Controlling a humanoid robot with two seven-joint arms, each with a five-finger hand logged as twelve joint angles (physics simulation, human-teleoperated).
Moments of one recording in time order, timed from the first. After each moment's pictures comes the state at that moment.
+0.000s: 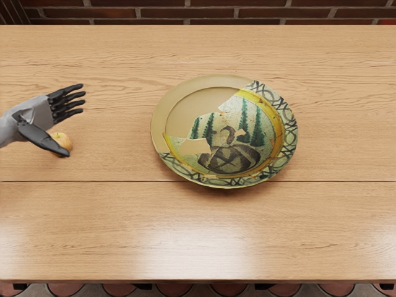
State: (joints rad) left arm -0.88 0.79 -0.07 -0.83 0.33 -0.61 -0.61; right arm -0.02 0.00 -0.08 0.12 0.00 -0.07 0.10
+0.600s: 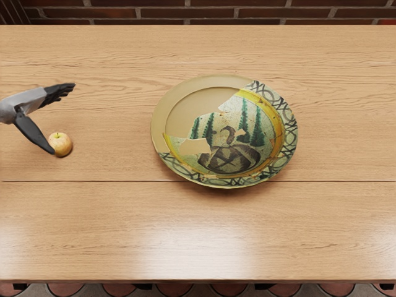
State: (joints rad) left arm -1.02 0.72 0.05 -0.65 0.75 -0.32 -0.61; right arm -0.02 0.00 -0.07 0.10 0.01 -0.07 0.10
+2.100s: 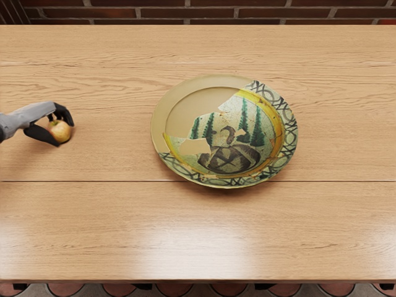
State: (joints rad) left arm -1.02 0.56 0.31 -0.50 0.86 0.07 -0.61; right arm -0.02 0.00 -0.07 0.10 0.01 -0.07 0.10
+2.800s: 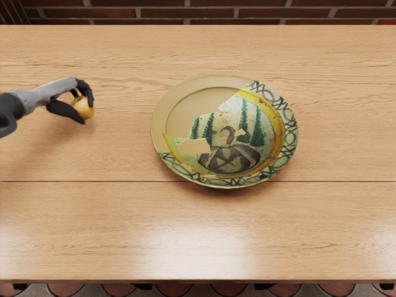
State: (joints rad) left arm -1.15 0.52 0.31 -0.54 0.76 -0.05 -0.61; right arm -0.02 0.00 -0.07 0.10 0.01 -0.07 0.10
